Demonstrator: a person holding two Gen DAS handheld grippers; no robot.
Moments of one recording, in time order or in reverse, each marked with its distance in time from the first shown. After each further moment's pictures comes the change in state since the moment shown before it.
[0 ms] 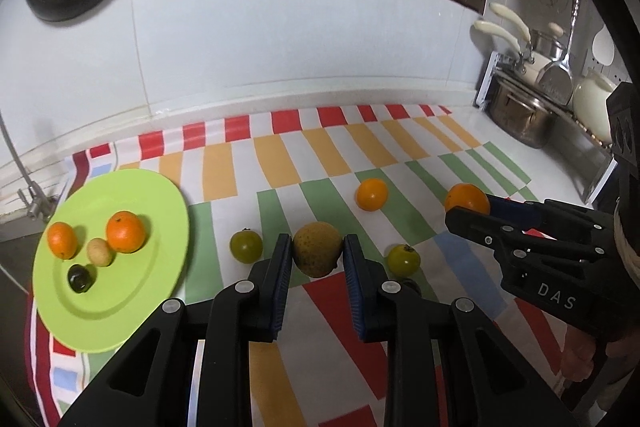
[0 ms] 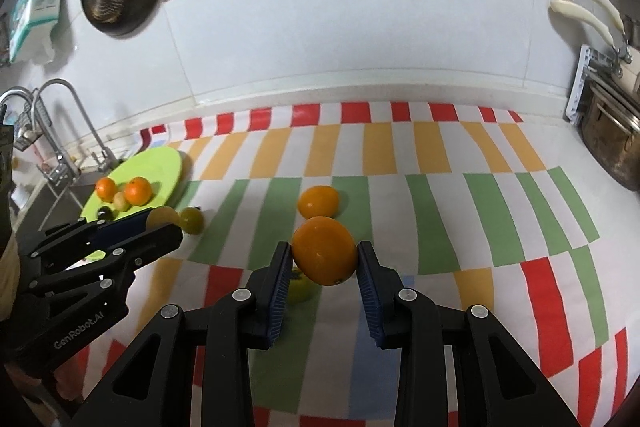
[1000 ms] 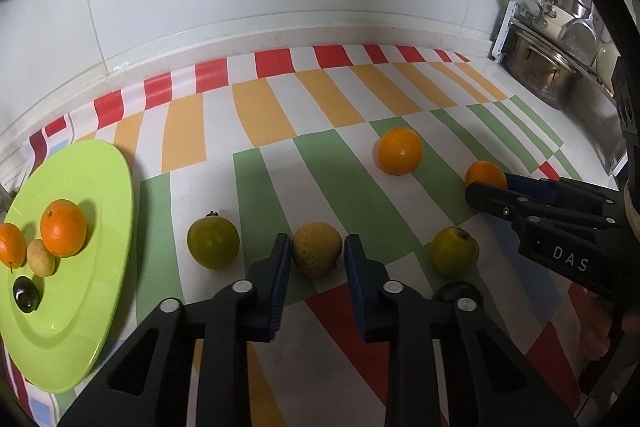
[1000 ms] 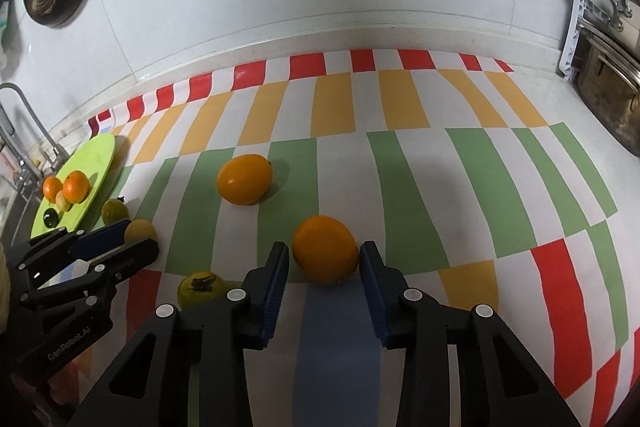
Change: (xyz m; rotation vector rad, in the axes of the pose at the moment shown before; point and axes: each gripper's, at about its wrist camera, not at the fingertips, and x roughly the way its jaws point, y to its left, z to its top) left arm 0.088 0.002 -0.008 0.042 0.173 -0.016; right arm 0.068 -0.044 -0.005 0.080 0.132 -0.074
